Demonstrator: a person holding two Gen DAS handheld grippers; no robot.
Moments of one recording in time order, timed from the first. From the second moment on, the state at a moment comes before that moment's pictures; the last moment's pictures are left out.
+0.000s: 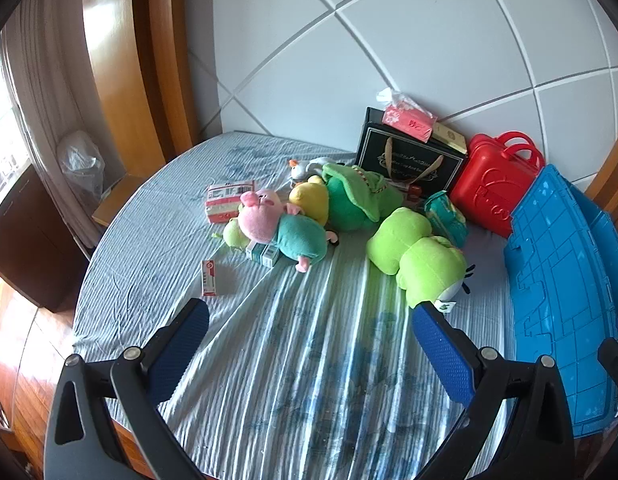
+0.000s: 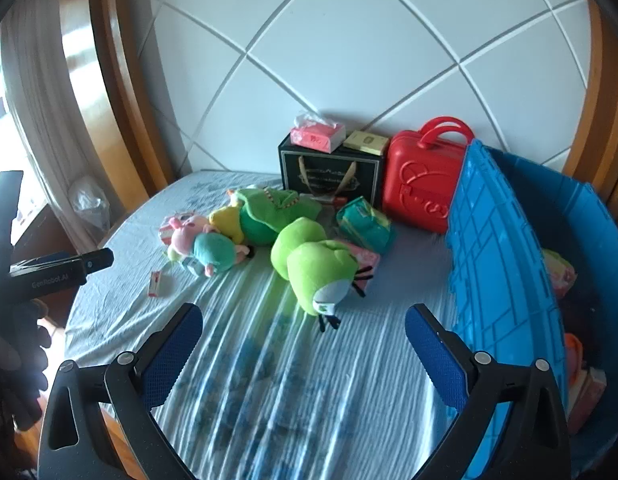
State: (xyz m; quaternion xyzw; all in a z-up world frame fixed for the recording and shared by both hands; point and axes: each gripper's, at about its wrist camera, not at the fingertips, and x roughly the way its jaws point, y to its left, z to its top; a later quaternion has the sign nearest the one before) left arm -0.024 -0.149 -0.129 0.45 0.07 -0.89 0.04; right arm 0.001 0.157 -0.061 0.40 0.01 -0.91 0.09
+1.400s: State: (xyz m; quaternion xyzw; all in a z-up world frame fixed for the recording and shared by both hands) left arm -0.163 -0.309 -0.423 0.49 0.03 -0.87 0.06; right arm -0.154 0.062 -0.241 0.50 0.10 -0.86 0.06
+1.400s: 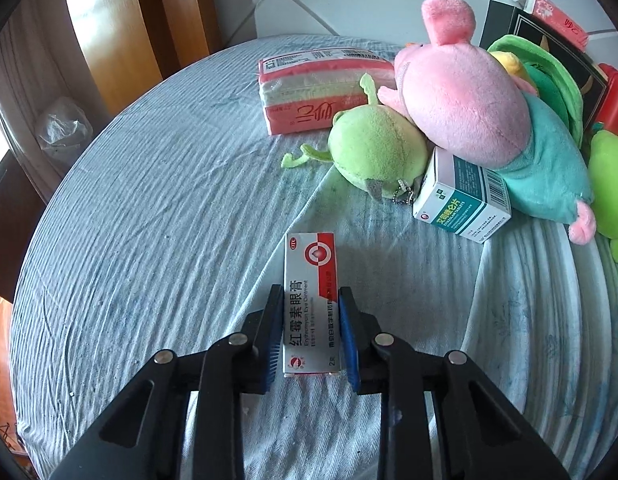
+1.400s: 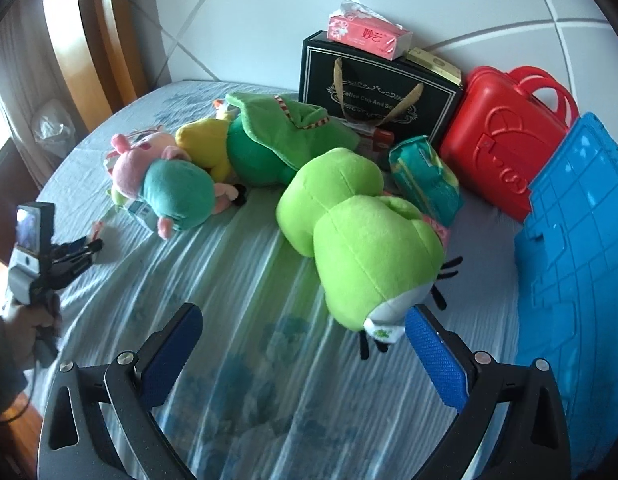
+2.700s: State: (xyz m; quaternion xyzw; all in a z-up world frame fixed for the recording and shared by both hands) left arm -0.107 -0.279 -0.300 0.42 0.06 -0.90 0.02; right arm -0.223 0.068 -0.299 0.53 0.16 -0.83 0.04
